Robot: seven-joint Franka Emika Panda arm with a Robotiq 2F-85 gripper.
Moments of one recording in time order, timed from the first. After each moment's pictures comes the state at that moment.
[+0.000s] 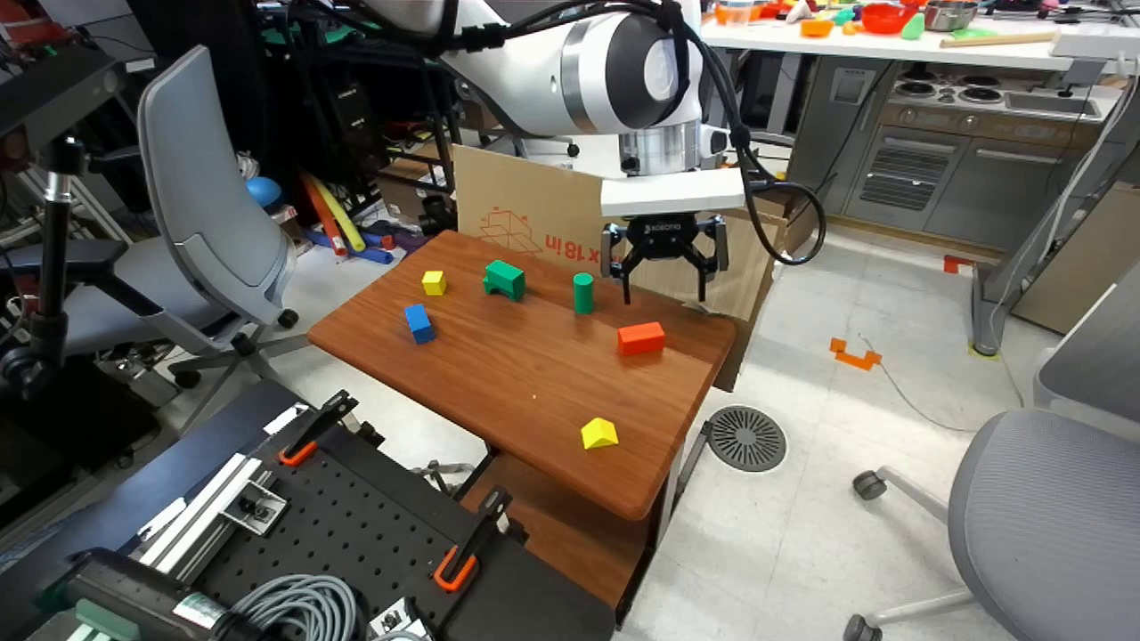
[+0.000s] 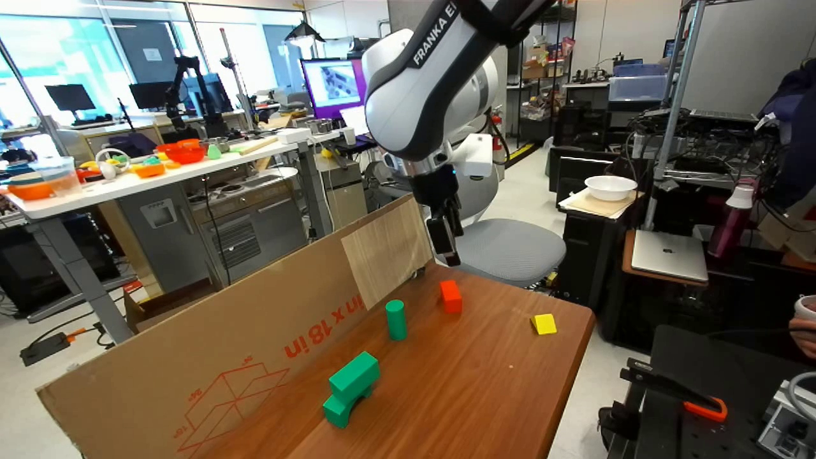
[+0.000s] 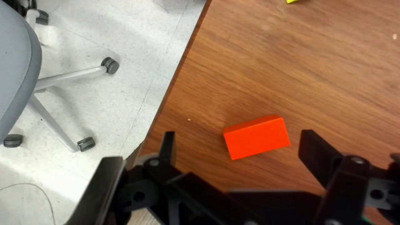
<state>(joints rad) -0.10 0.74 -0.08 -1.52 -0.21 2.12 -0.53</state>
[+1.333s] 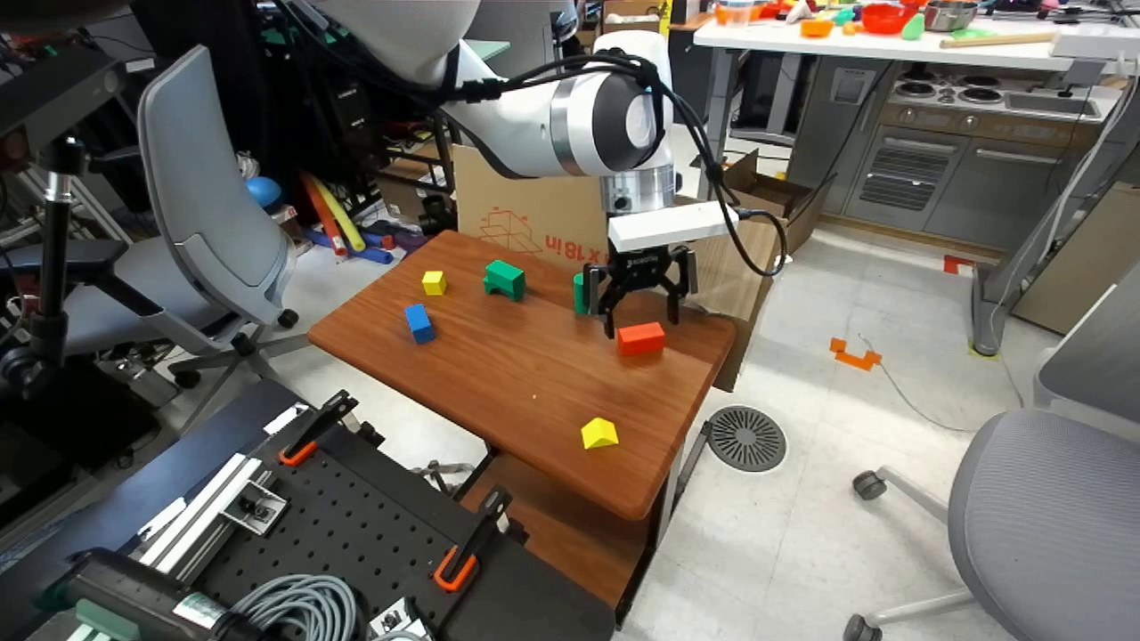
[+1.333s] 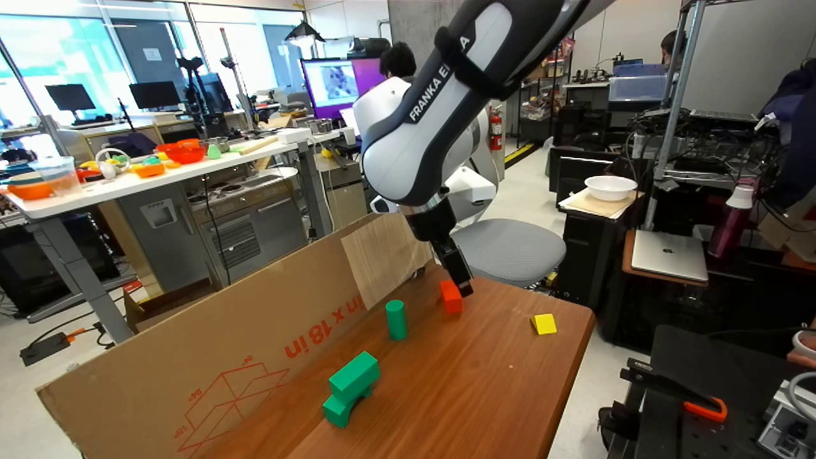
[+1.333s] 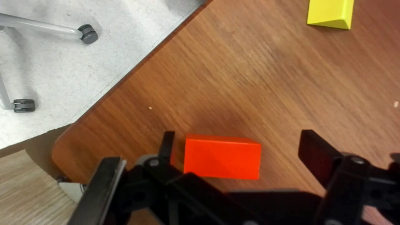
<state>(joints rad) -0.10 0.82 -0.04 -1.51 -0.27 2.12 -0.85</state>
